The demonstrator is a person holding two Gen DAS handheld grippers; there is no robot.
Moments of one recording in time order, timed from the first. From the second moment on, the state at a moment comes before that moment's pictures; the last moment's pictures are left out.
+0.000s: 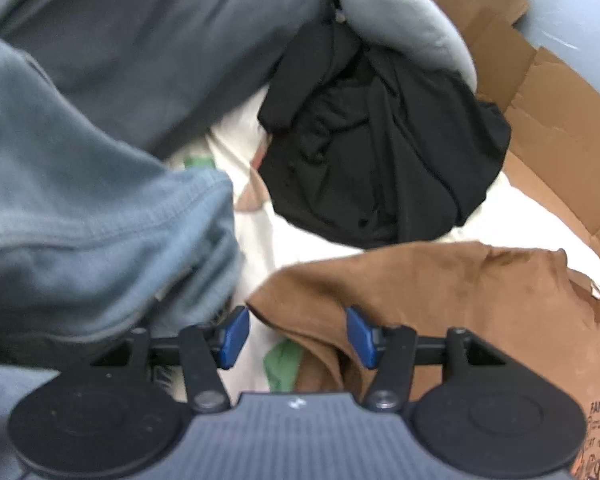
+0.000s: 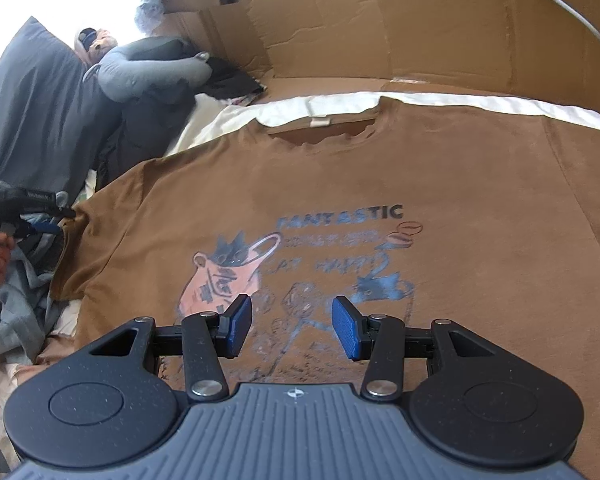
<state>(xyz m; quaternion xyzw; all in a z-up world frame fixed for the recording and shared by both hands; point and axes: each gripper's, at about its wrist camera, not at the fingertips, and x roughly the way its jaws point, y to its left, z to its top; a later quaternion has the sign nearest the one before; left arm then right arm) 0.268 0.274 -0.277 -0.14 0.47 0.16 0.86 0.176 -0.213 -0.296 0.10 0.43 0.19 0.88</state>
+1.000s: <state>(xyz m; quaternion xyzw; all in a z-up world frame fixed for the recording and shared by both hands) 0.281 0.296 -0.288 -0.03 0.43 0.13 0.89 0.290 -0.065 -0.289 0.00 0.39 0.31 0.87</state>
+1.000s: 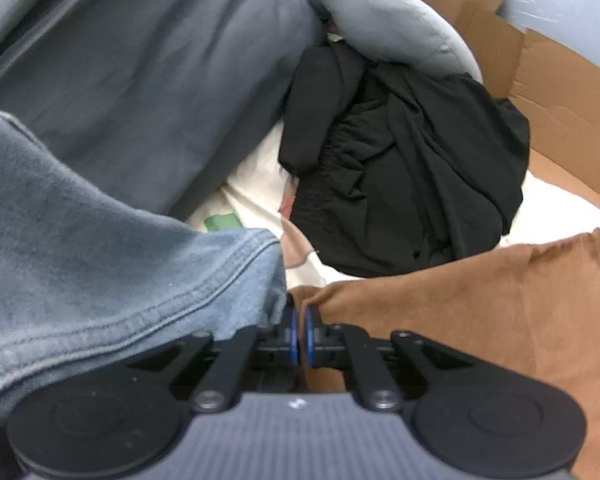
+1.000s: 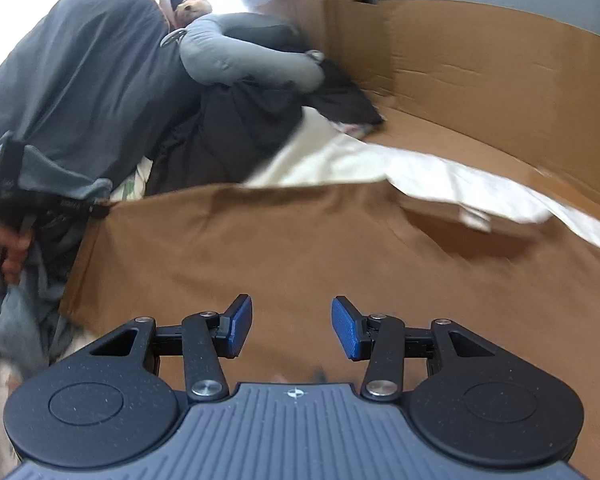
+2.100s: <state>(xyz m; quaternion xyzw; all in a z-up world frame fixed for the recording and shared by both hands) 0.269 0.277 -0.249 0.00 0.39 -0.05 0.92 0.401 0.106 -0.332 0.00 0.46 0.27 0.85</state>
